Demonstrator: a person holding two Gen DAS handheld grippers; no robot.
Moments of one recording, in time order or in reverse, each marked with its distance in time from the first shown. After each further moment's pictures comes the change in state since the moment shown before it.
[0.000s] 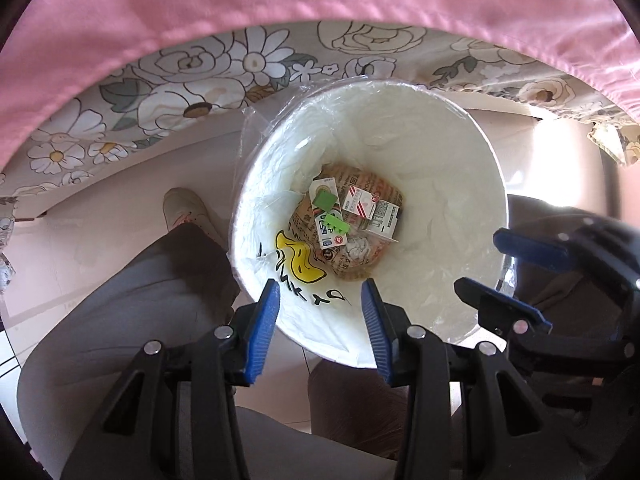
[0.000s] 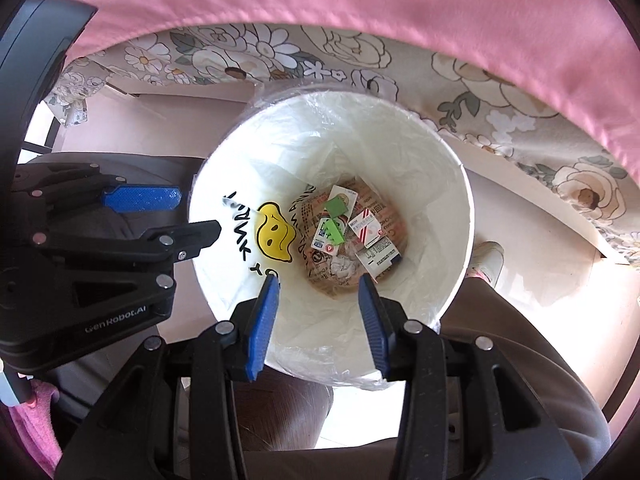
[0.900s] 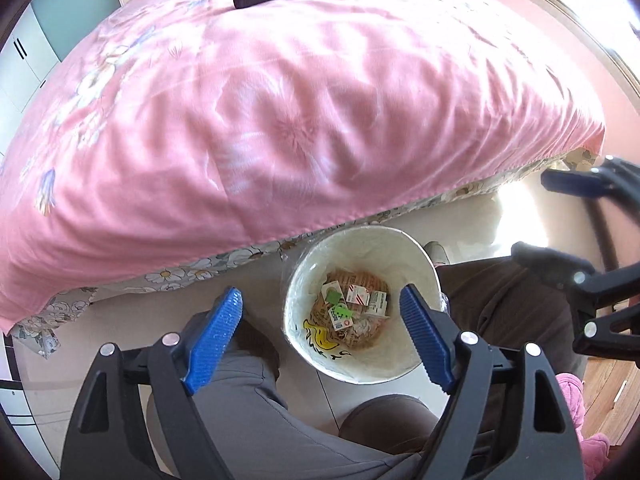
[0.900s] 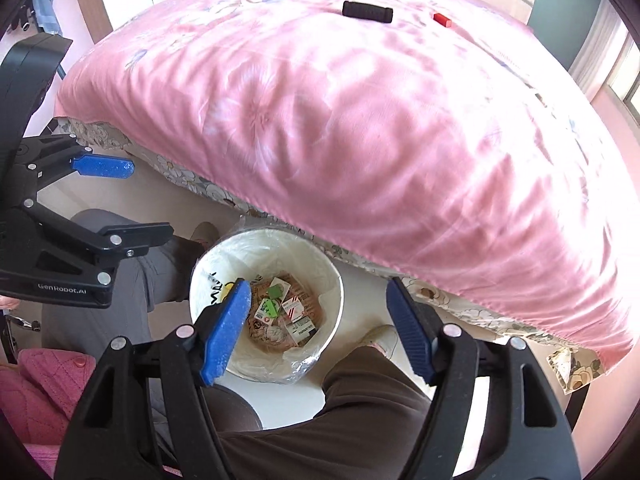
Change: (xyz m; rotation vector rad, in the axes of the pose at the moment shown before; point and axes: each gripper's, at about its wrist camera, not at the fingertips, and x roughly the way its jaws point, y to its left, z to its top) left arm -0.189 -0.020 -0.018 0.128 -0.404 0.066; right arm -0.204 0.003 -0.017 -0.130 -0.369 -0.227
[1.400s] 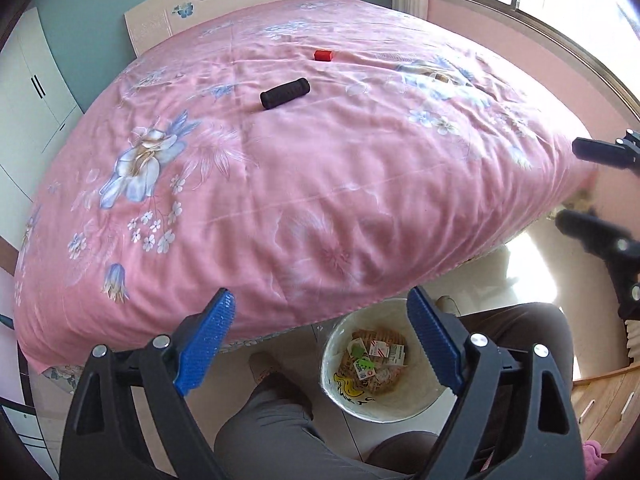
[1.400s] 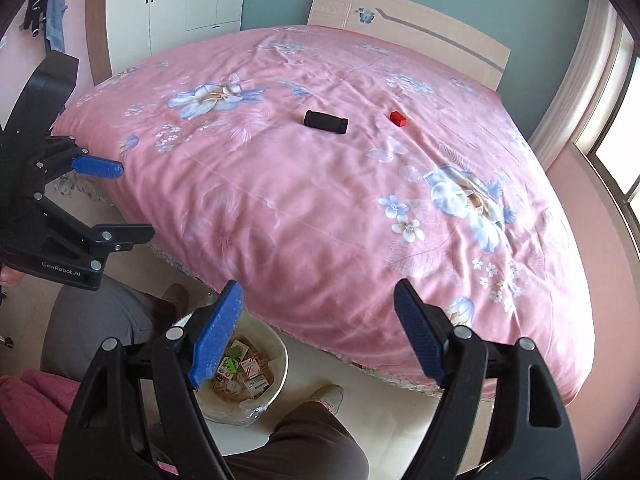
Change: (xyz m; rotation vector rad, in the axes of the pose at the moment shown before) left arm -0.080 0.021 0.063 0.044 -0.175 0.059; right arm -0.105 -0.026 0.059 -0.057 -0.220 -0.125
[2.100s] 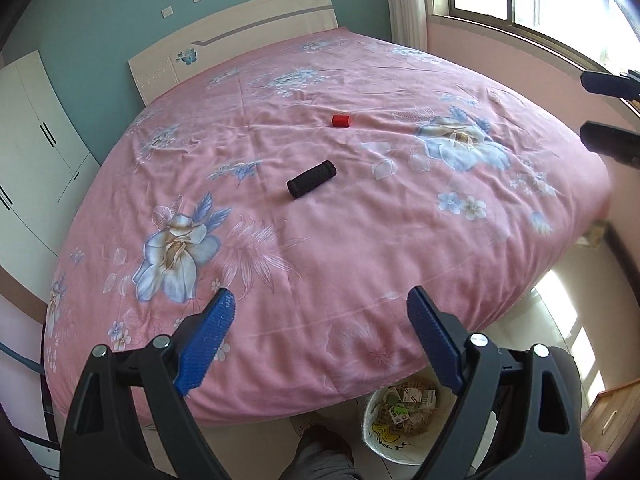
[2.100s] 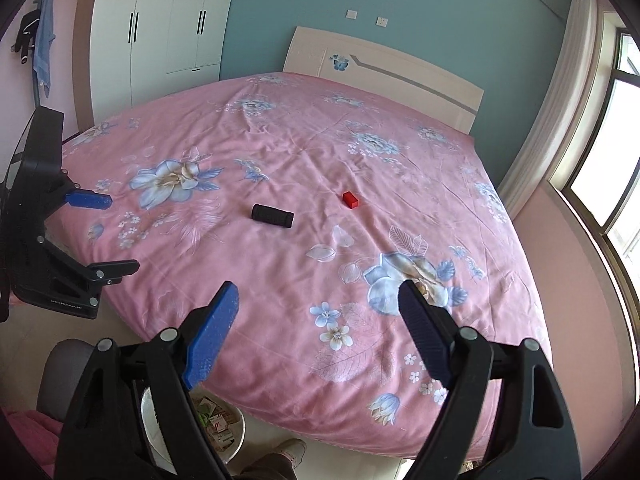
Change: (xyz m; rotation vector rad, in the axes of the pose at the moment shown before) left arm -0.023 0.023 0.095 0.074 -0.122 0.077; right arm -0.030 -0.071 0.112 0.007 -0.153 -0.081
